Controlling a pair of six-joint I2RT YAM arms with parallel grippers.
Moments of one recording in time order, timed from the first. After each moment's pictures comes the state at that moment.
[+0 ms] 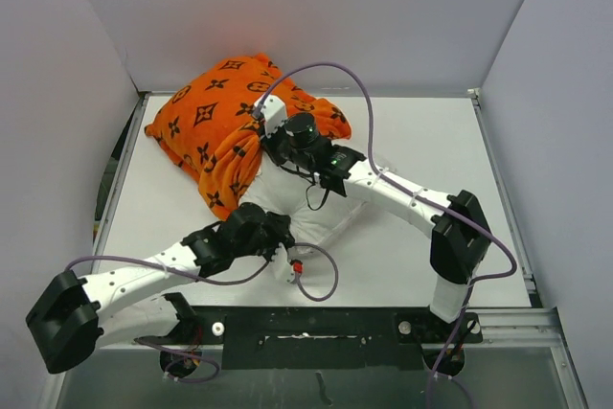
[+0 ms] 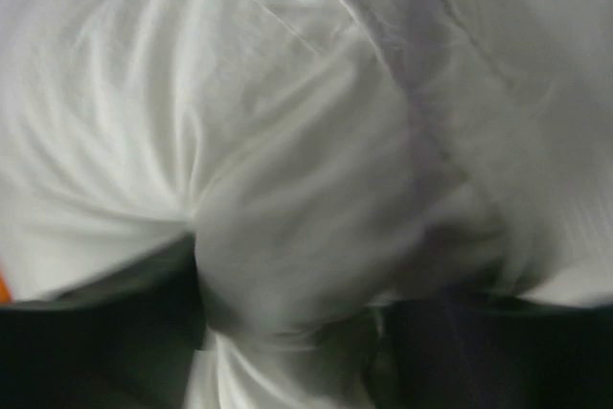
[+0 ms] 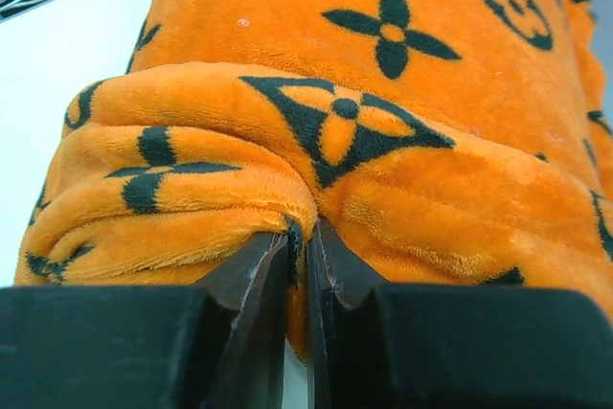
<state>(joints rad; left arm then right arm) -0.90 1.03 0.54 -0.13 0.11 1.43 0.86 1.79 1.53 -0.04 0.06 -0.11</state>
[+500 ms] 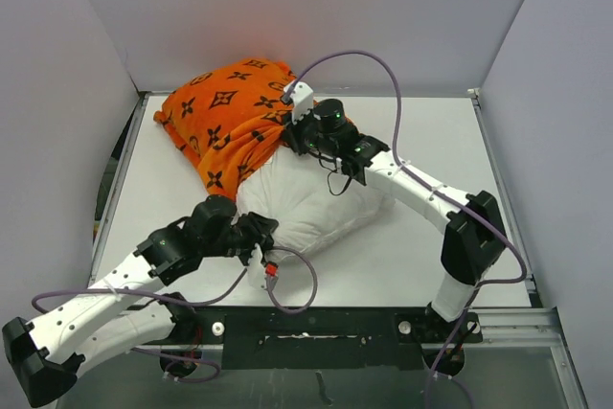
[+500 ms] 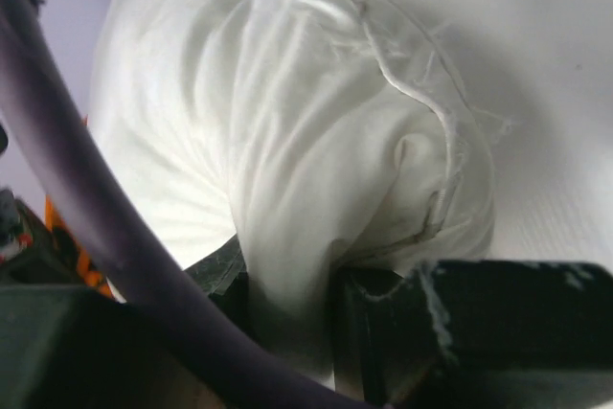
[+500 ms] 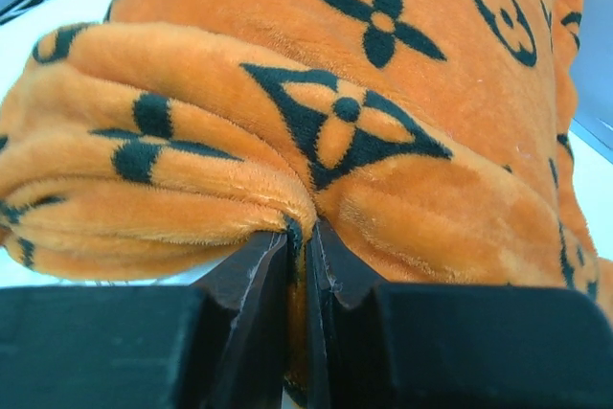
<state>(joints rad) -0.85 0.82 0.68 -0.50 0.31 1.43 0.73 1.75 1.50 -0.08 -0.08 -0.07</state>
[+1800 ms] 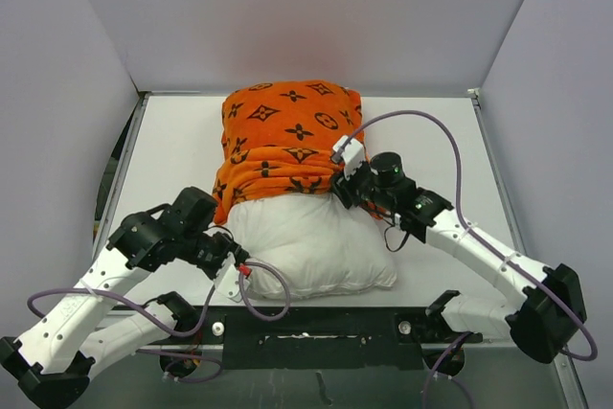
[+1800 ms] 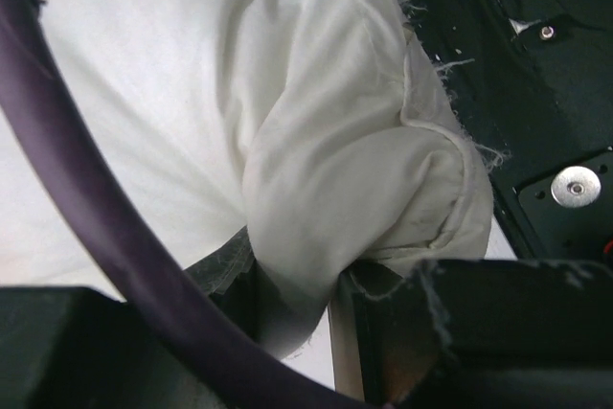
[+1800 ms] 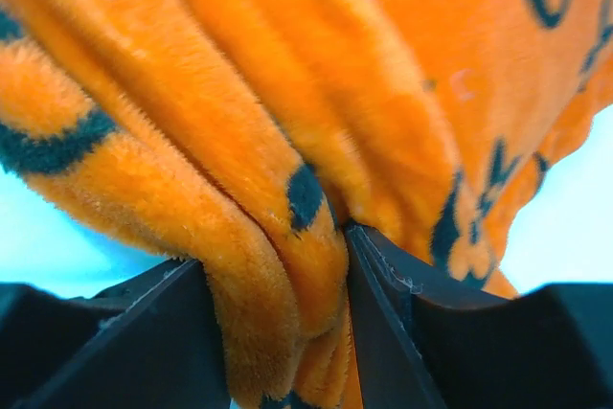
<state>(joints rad) -0.69 0.85 1.01 -1.26 0.59 1.39 0.68 1.13 0.84 -0.17 -0.08 -0.22</state>
